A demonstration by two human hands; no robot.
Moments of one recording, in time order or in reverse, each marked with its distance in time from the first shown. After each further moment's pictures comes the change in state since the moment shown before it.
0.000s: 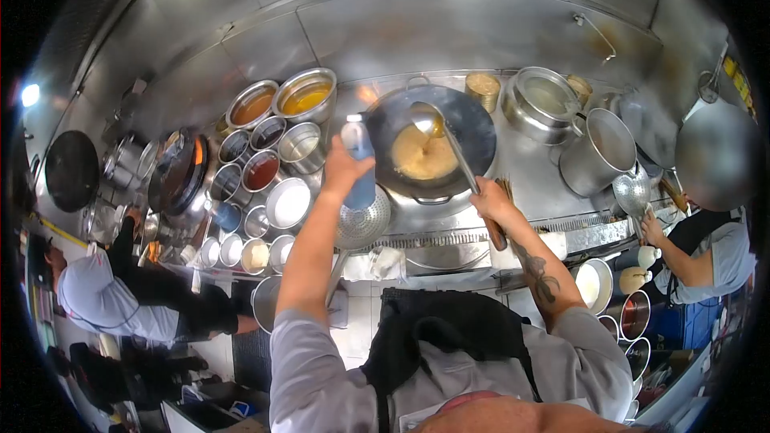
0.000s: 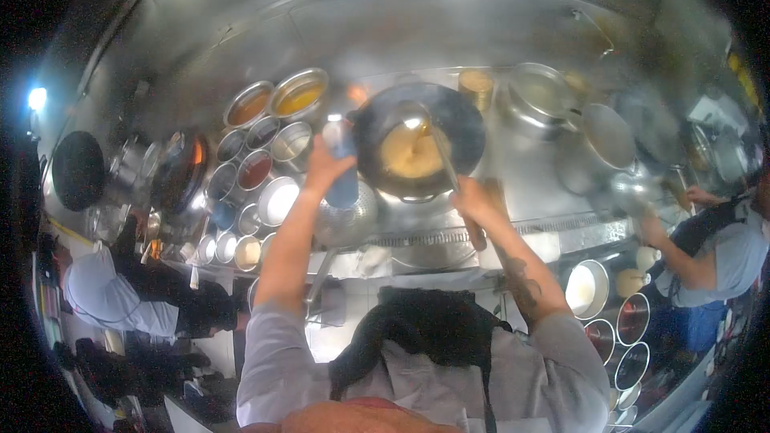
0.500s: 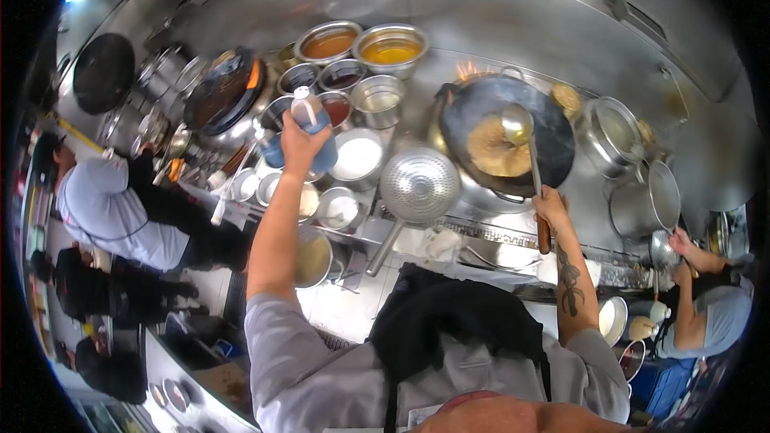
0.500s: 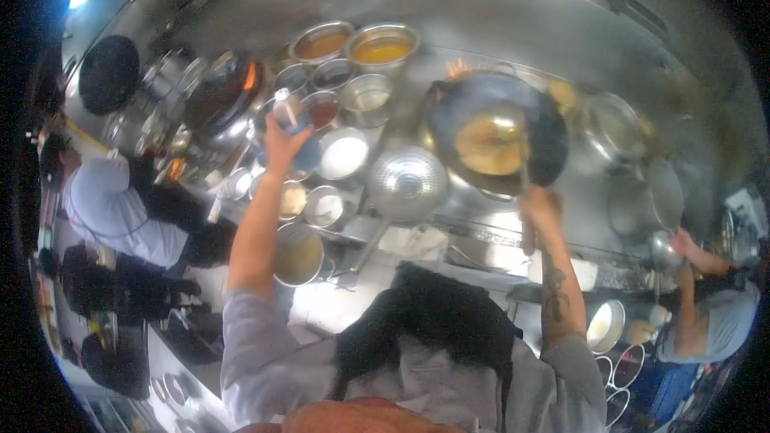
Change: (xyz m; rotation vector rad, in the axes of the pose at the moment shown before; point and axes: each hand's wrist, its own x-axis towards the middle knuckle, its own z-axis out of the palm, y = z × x) left_hand -0.035 -0.178 -0.195 0.034 0.486 -0.066; right_hand 0.047 0.039 0.042 -0.233 -0.002 0.131
